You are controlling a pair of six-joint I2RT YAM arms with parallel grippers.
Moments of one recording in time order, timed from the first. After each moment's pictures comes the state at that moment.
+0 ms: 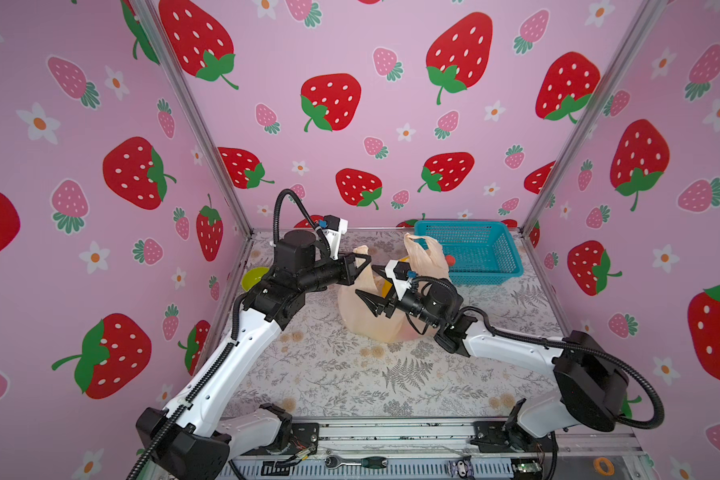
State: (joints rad) left arm -0.43 1.20 1.27 -0.39 0.48 -0.50; right arm 0.99 1.51 0.87 0.82 -0.17 0.03
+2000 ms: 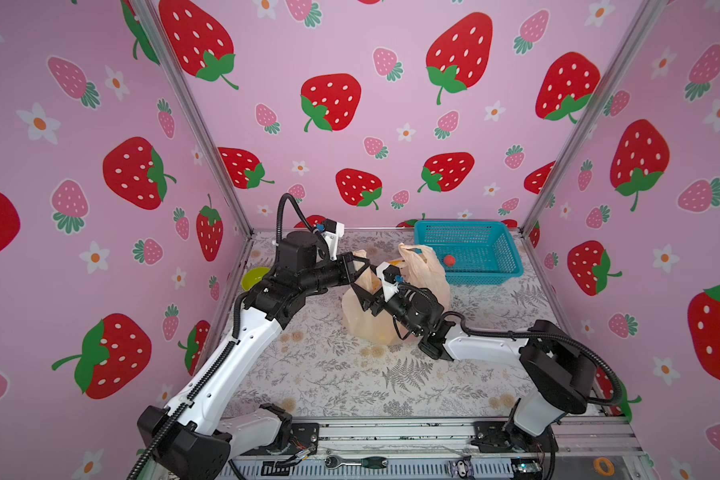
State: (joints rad) left arm -0.42 1.20 1.27 -0.44 0.48 -0.63; right arm 1.04 1.67 0.91 0.93 0.07 0.01
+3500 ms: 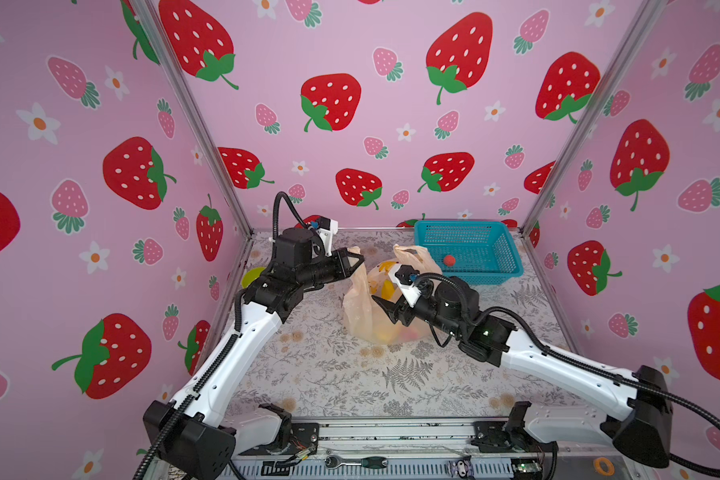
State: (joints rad) left arm -0.35 1.24 1.27 -0.43 0.51 -0.63; right arm 1.05 1.19 0.98 0.07 0.03 -0.18
